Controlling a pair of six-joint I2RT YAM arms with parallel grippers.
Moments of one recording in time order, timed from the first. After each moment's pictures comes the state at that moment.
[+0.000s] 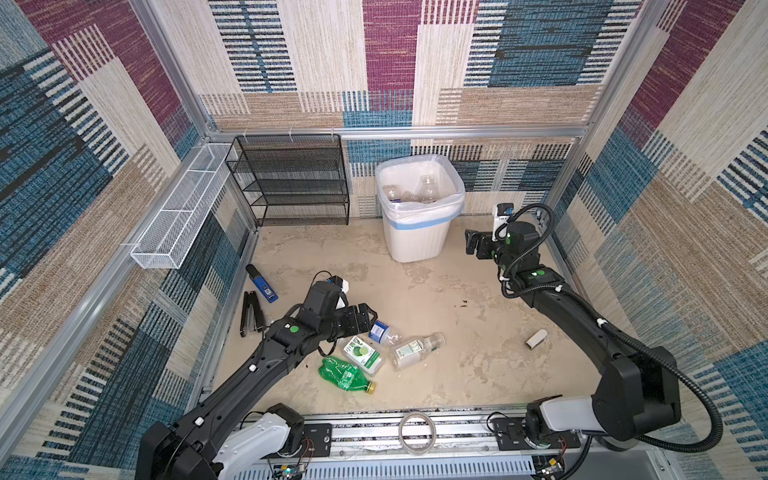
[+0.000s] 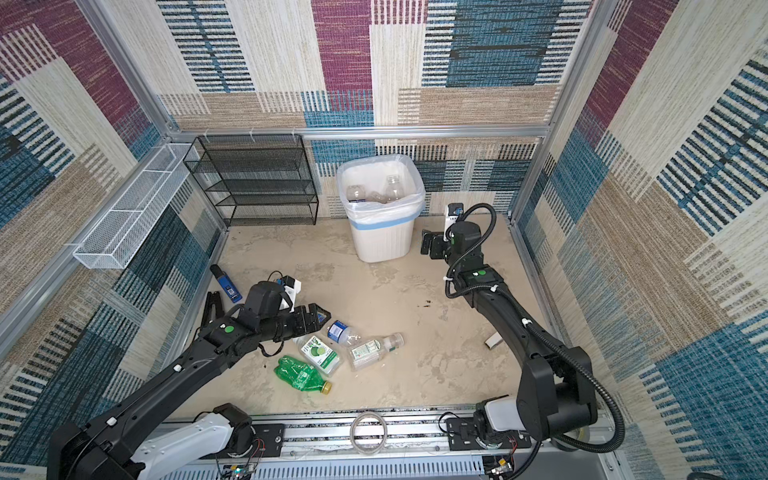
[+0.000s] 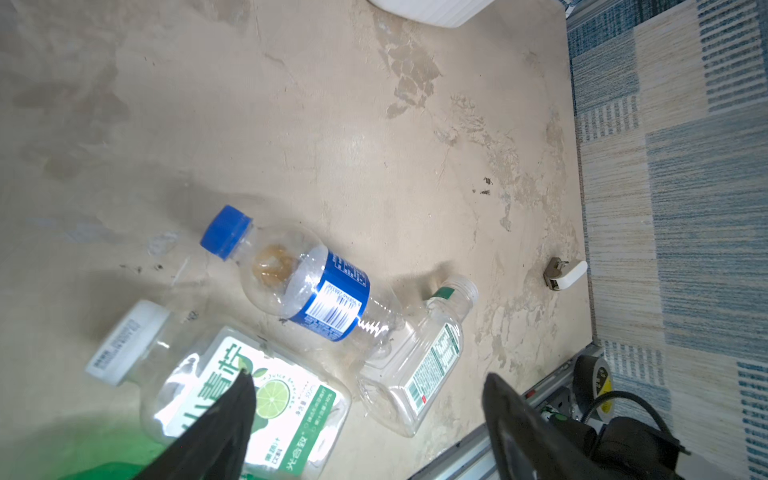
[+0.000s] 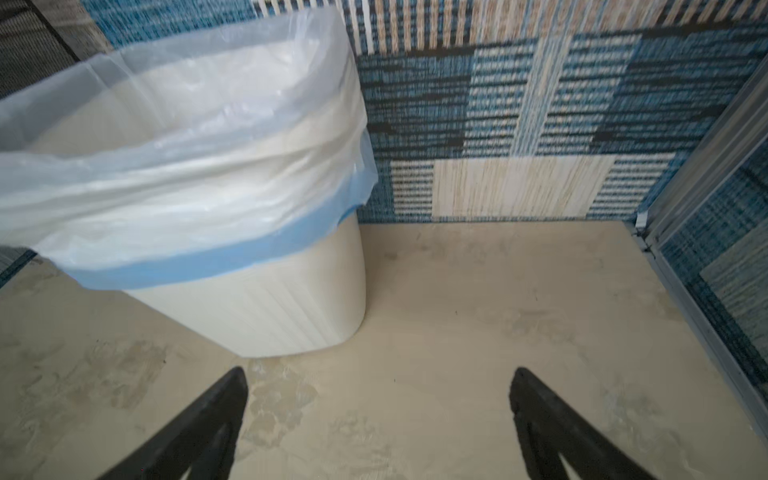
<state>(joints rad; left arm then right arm) -0.54 1.03 0.76 -0.52 0.21 -0.75 0.23 1.35 1.01 0.00 0.07 0.16</state>
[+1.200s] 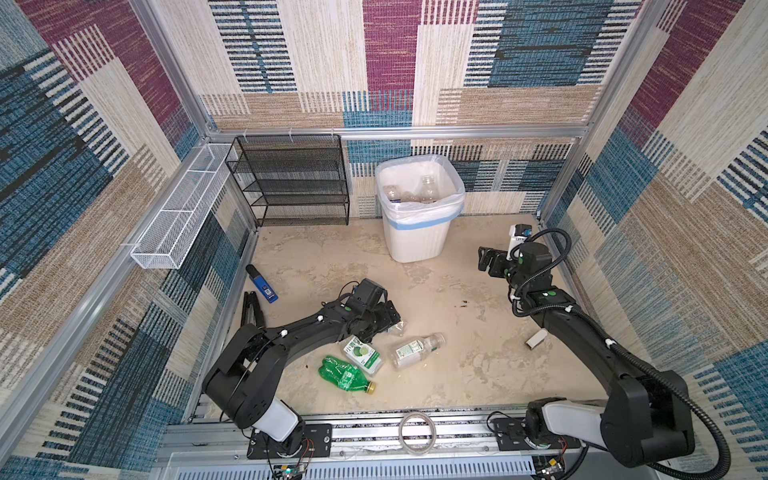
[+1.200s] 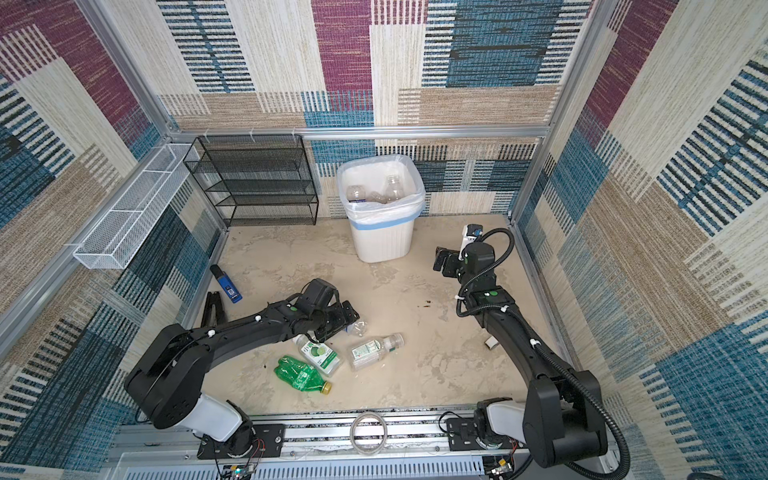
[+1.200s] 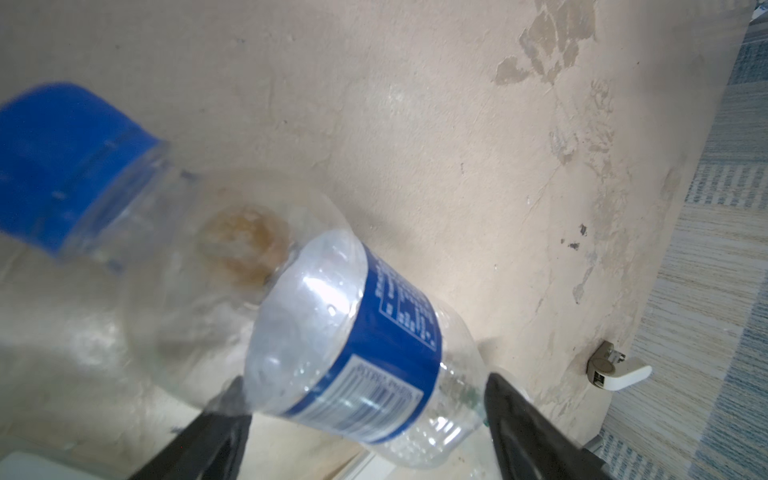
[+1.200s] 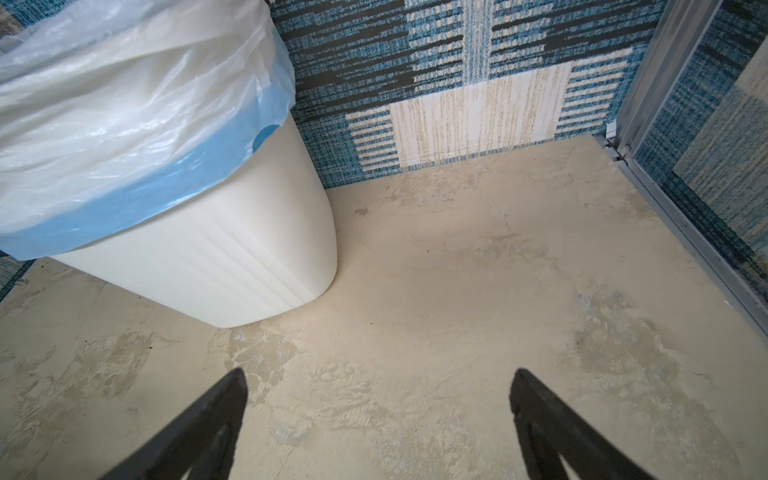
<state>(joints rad) -0.63 1.58 0.88 -0.29 0.16 -1.03 0.14 1.25 0.84 0.02 0.04 0.27</state>
